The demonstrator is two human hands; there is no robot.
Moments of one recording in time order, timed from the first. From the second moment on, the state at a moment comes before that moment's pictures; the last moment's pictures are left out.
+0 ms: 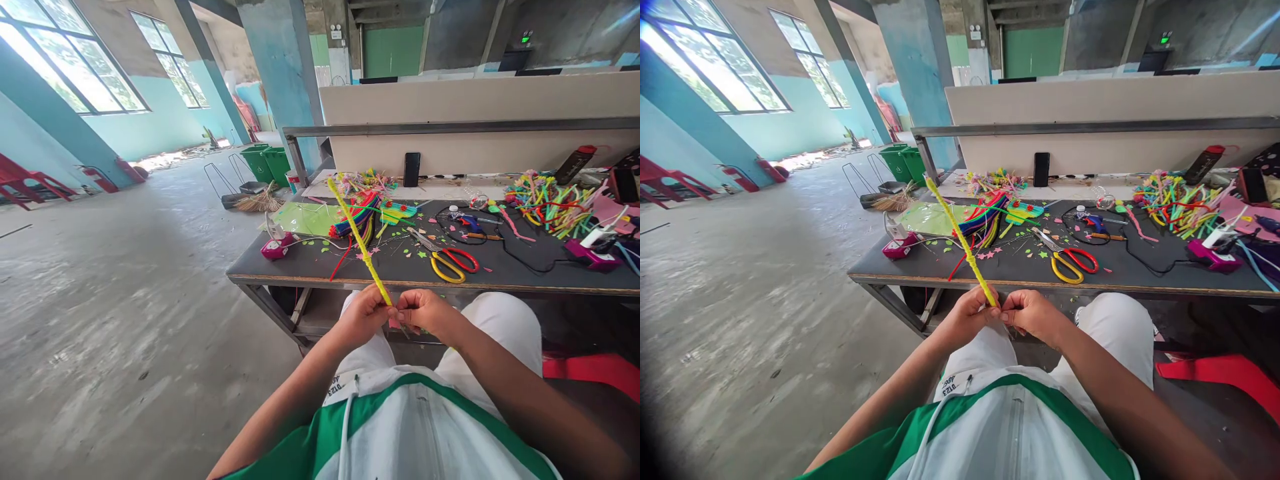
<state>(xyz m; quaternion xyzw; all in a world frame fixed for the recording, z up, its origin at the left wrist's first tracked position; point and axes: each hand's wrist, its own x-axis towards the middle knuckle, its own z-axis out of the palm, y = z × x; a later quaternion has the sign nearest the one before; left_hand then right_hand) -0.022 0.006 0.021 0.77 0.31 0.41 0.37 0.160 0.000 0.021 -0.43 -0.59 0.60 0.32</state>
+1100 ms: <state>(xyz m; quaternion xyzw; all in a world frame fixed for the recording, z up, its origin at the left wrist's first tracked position) 0.002 0.019 0.065 0.60 0.25 0.33 0.69 0.168 0.005 0.005 -0.25 -0.42 0.77 0.41</state>
